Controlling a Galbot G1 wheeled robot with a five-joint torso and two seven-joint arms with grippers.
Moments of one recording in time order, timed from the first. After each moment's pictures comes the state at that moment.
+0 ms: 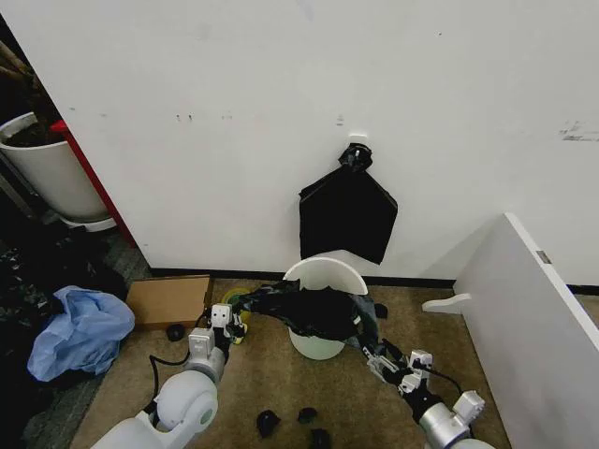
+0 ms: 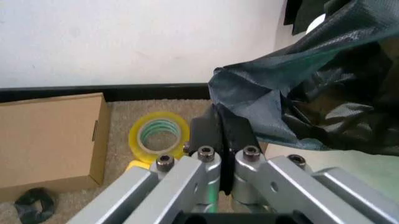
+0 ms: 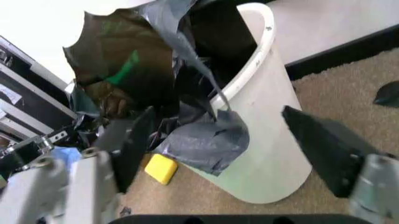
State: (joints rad) left arm 1.22 -0.92 -0.02 -1.89 -0.66 0.15 -0.47; right arm -1.61 1.04 0.31 1.87 0.97 0.10 -0.19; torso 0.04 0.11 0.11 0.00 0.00
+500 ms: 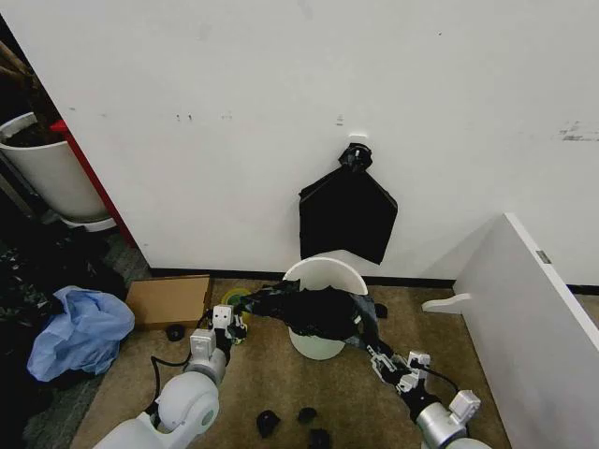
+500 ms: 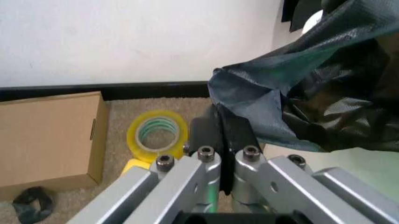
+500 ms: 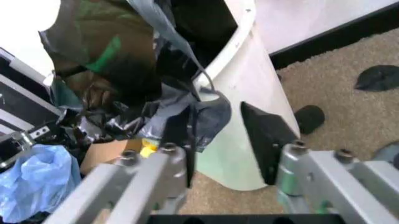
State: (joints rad) left arm 1.22 -0.92 -0.01 -1.89 -0.66 0.15 -0.48; right arm -1.62 1.04 0.31 1.86 0.96 0.10 -0.14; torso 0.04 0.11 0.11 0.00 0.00
